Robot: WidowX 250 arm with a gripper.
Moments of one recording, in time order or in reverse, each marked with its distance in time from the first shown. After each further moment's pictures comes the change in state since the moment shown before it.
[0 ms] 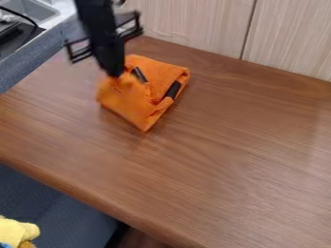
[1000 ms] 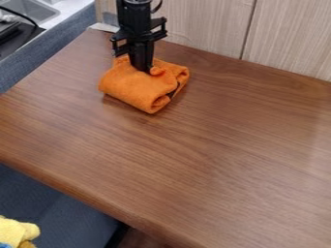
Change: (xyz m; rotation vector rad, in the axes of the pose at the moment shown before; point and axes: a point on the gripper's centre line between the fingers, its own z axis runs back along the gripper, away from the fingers) arm 0.046 -0.058 -0.073 0.143 0.006 0.111
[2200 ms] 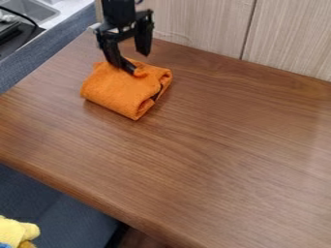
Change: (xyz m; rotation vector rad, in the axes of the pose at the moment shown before) arm 0.018 0.016 0.024 -0.052 0.011 -0.023
